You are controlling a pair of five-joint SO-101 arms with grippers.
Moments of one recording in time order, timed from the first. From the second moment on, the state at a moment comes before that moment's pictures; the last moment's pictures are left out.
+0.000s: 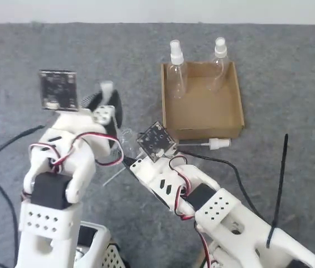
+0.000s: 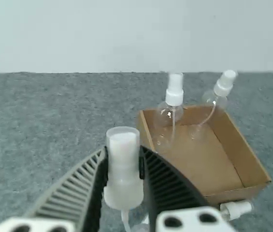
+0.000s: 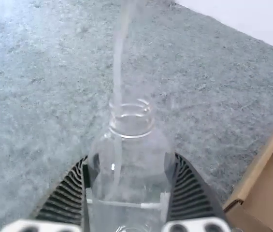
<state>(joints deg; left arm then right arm) 6.2 -57.9 40.0 58.2 13.0 -47.8 -41.1 70.1 6.3 0.4</state>
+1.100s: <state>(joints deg) 2.3 -57.2 40.0 57.5 6.5 -47.8 -41.4 71.1 5.0 0.0</state>
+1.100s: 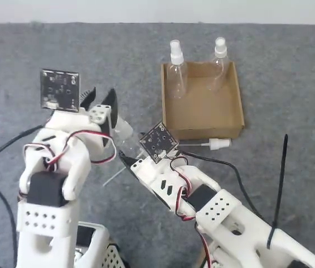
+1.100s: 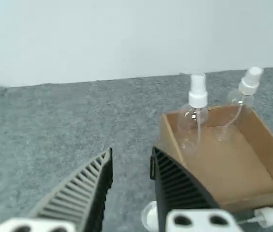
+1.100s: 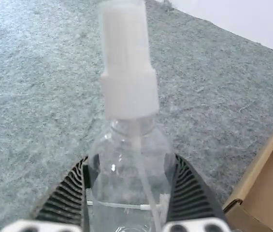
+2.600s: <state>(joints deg) -2.2 -46.5 42.9 61.0 8.2 -39.3 -41.7 64.5 17.3 -0.1</state>
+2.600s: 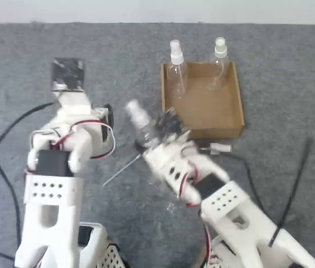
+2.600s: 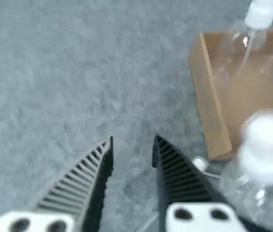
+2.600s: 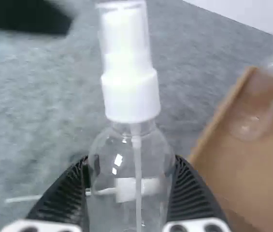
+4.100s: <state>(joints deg) 12.0 -82.3 72.7 48.5 3.6 -38.9 -22.8 7.6 65.1 0.0</state>
